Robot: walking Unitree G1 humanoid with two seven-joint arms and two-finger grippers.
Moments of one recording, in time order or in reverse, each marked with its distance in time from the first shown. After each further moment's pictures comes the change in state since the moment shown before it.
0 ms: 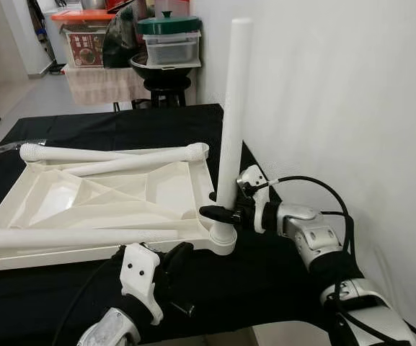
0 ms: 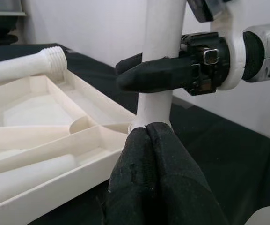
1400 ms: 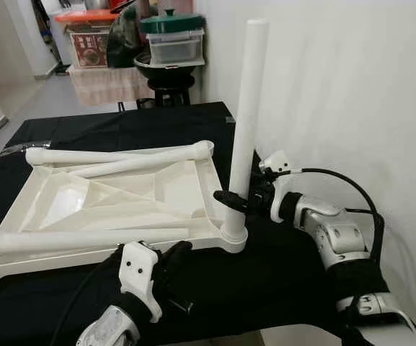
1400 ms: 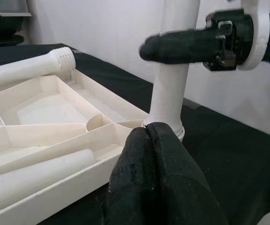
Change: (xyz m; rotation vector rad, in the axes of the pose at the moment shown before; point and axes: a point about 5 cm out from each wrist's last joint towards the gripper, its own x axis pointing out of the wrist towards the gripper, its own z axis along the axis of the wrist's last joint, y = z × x) left arm 0.001 0.004 0.001 -0.004 -0.003 0.009; right arm -0.027 -0.010 0.018 0.045 -0.032 -0.203
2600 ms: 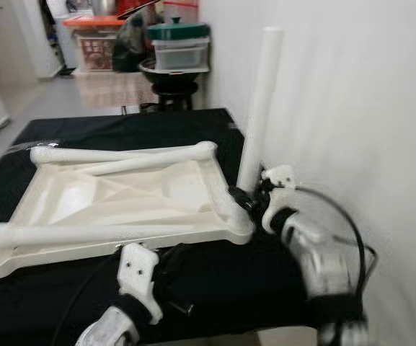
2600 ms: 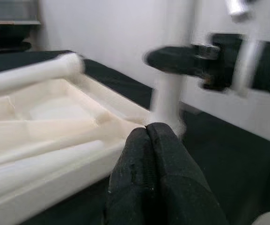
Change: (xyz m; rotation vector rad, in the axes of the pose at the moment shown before) left arm -0.004 0.002 0.001 0.012 0.009 0.008; right arm 0.000 0.049 -0.034 0.057 -0.067 -0.558
